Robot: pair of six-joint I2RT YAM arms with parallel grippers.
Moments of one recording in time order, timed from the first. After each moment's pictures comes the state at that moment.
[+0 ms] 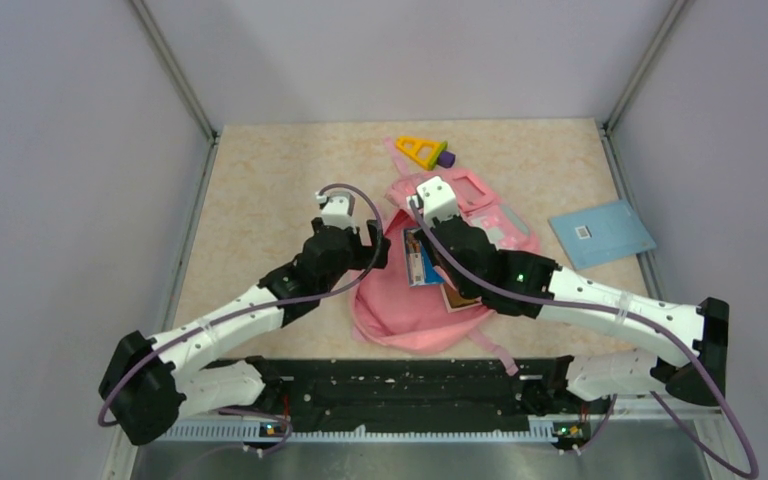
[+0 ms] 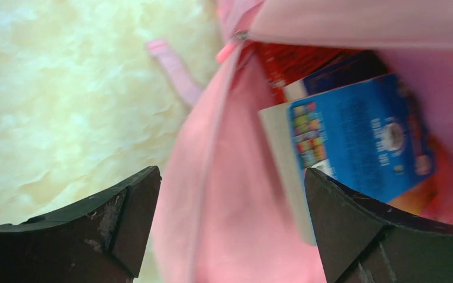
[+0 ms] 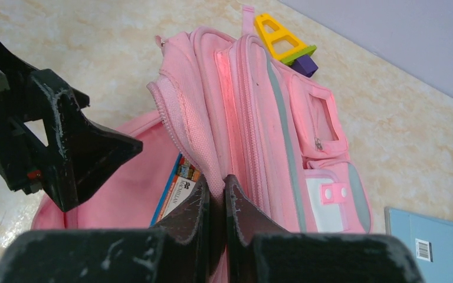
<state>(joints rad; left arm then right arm) -0.78 1.11 0.69 0.07 -0.32 -0.52 1.16 1.21 1.16 -0.36 0.75 0.06</state>
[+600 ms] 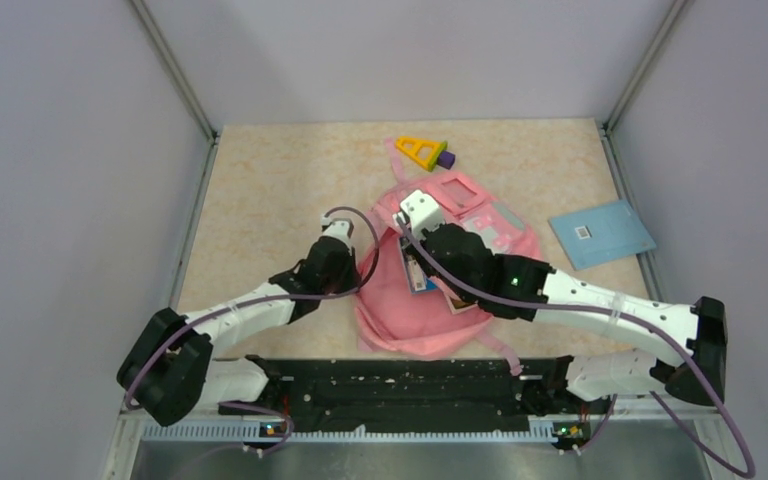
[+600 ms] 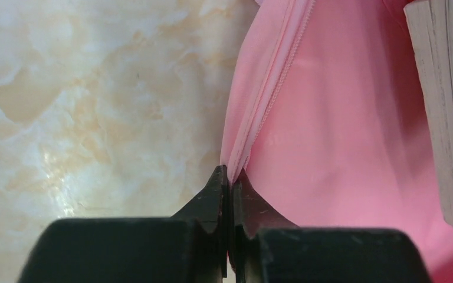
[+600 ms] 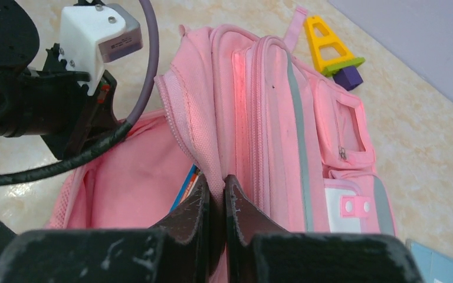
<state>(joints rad) -0.63 1.25 0.57 -0.04 -0.12 -0.48 1.16 1.21 1.12 -0.34 0.59 0.00</state>
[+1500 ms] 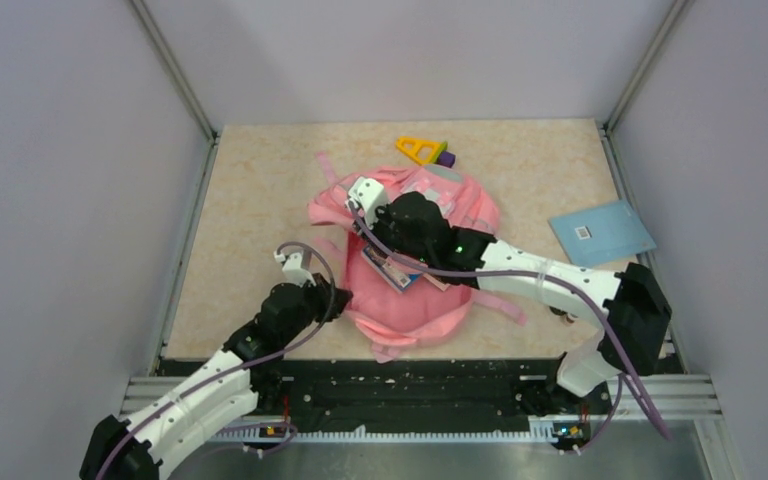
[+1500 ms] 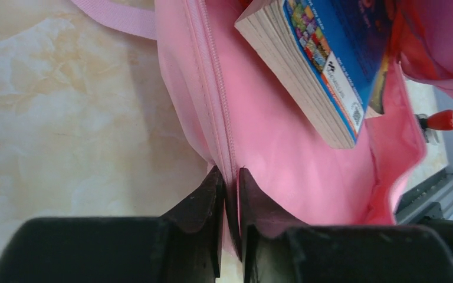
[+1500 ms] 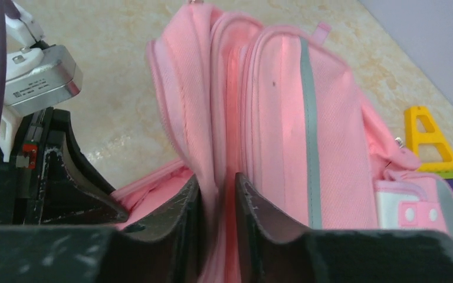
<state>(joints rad) -0.64 0.60 0.17 0.03 -0.05 -0.73 1.02 1.55 1.25 -0.05 0.12 -0.15</state>
